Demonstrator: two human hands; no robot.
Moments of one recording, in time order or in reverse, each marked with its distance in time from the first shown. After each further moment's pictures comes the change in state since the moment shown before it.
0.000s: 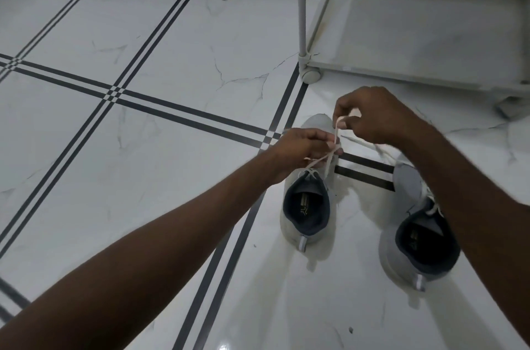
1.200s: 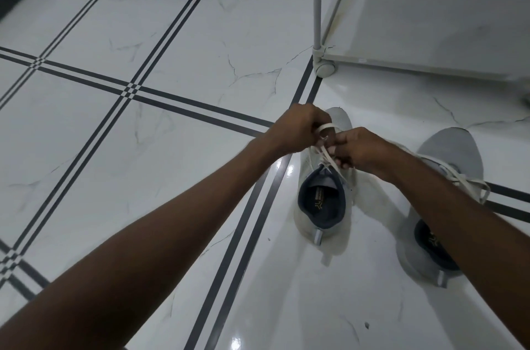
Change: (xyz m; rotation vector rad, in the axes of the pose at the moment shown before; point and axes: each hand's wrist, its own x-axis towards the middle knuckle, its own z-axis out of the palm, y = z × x) left_hand -0.003 0.025 -0.028 1.149 0.151 0.458; right_hand -0.014 0.003 0.083 0.916 -0.316 0.382
